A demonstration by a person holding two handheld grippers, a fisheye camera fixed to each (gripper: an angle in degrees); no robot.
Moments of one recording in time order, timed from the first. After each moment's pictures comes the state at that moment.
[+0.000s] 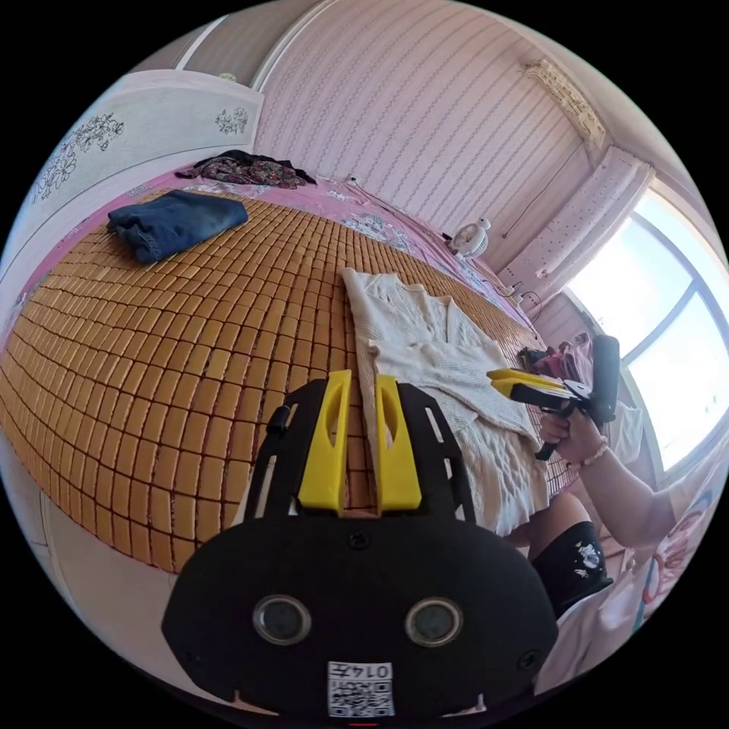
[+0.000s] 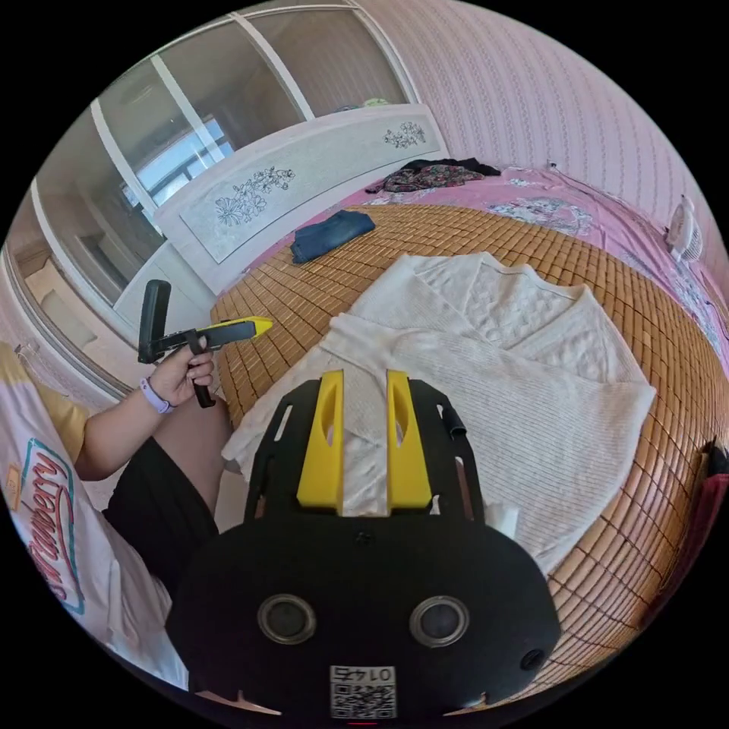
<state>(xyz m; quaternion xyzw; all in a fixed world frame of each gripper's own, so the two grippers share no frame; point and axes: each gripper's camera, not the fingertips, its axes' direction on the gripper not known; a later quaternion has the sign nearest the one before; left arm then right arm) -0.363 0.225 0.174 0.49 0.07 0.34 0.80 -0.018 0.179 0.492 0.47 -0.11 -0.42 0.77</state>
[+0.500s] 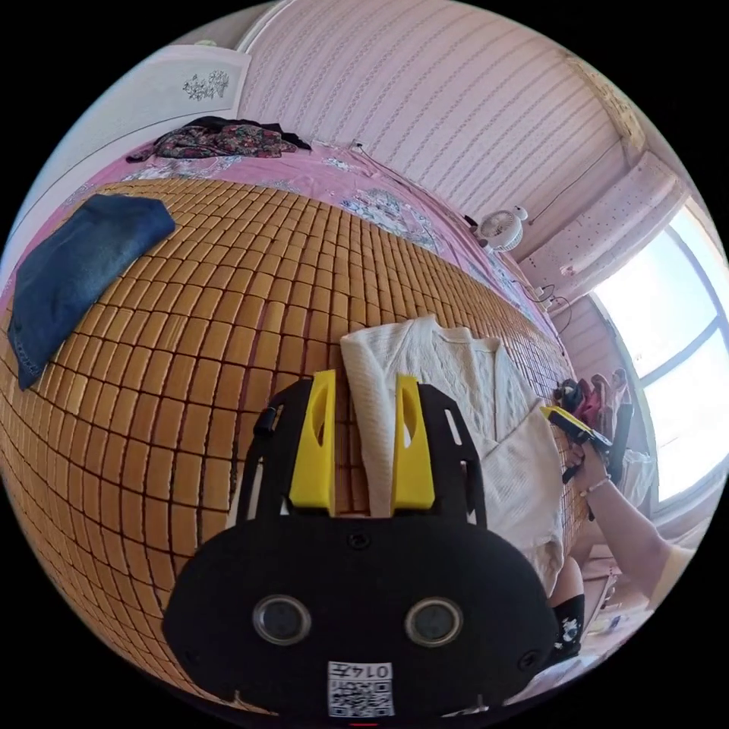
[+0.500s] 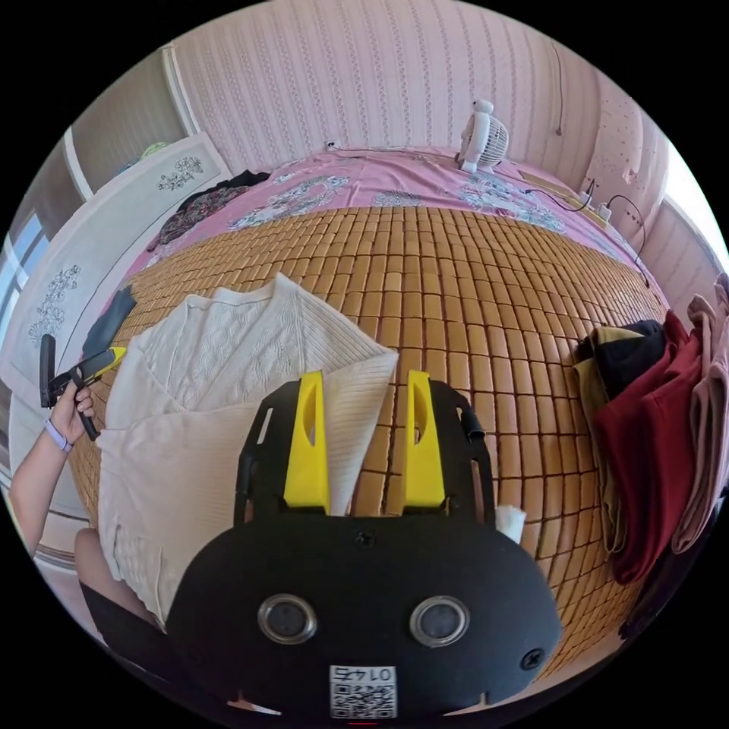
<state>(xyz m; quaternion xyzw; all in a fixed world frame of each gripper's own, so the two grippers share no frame) -0.236 0.051 0.103 0.43 0.06 0.33 0.84 0.130 0.065 0.426 0.54 -0.03 -0.09 0.84</state>
